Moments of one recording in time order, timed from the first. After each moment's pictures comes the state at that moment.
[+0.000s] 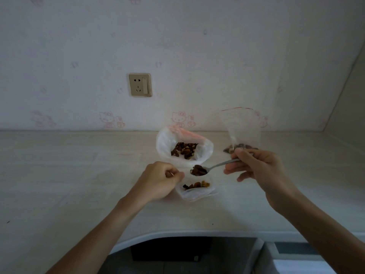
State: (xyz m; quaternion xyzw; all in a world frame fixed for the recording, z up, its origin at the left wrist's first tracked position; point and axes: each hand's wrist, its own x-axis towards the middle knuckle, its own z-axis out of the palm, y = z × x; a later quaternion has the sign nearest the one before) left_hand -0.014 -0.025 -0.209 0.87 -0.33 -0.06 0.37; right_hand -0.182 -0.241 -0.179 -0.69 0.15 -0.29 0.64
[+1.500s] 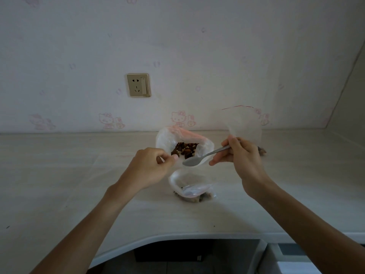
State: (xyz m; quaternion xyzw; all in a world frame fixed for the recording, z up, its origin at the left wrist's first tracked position) left_hand 0.009 -0.017 -0.181 0.88 -0.33 0.02 0.35; right_hand -0.131 -0.231 -0.184 -0.66 0.15 -0.33 0.65
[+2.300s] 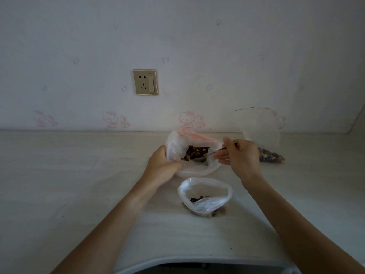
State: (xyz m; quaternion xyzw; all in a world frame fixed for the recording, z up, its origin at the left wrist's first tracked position) left_hand 0.050 -0.054 -0.212 0.81 -0.22 -0.09 0.54; right_hand -0.057 -0.247 -0.204 -0.70 0.22 -0.35 0.58
